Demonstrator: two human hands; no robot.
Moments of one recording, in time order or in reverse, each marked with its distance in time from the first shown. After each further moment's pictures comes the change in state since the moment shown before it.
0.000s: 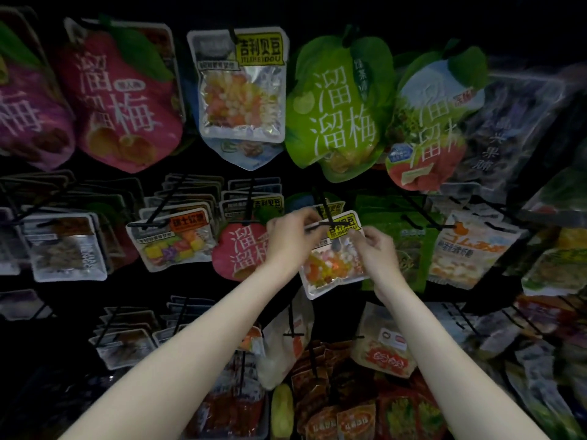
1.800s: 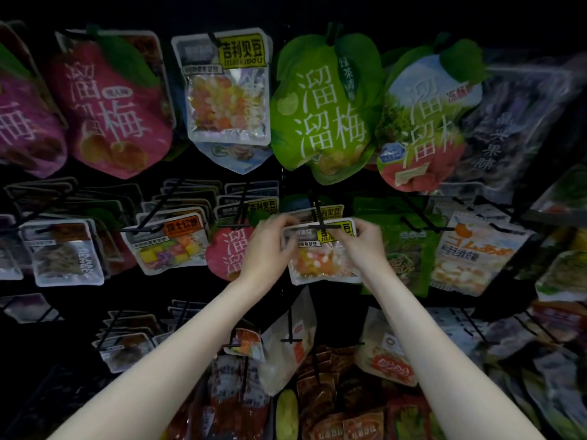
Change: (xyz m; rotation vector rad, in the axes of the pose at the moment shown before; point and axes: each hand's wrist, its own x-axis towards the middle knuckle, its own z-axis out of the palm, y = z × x) left_hand -0.007 -0.027 -0.005 0.104 0.051 0.116; right_hand 0.010 -0.029 0.009 0.040 -0.043 0.038
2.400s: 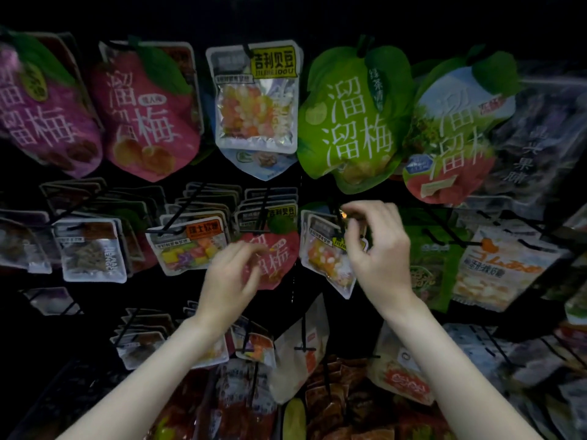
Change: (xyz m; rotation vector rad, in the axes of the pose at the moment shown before) left_hand -0.056 -0.041 -0.057 0.145 0.170 0.178; right_hand -0.042 -0.037 0.011 -0.427 0.245 -0.938
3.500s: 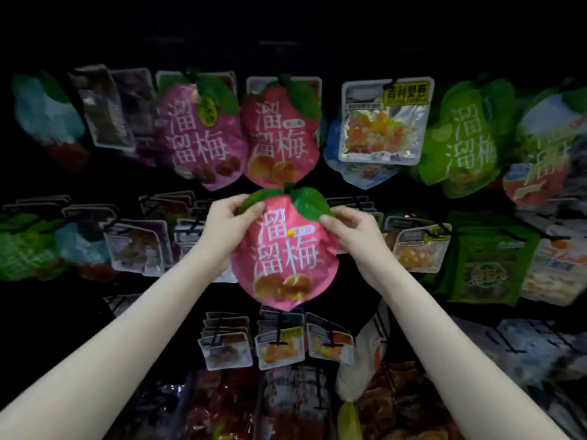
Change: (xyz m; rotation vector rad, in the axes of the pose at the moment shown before) left_hand 0.036 -0.079 -0.186 -0.705 0.022 -0.522; right_hand 0.016 -0.147 0.129 0.721 -0.357 0.710
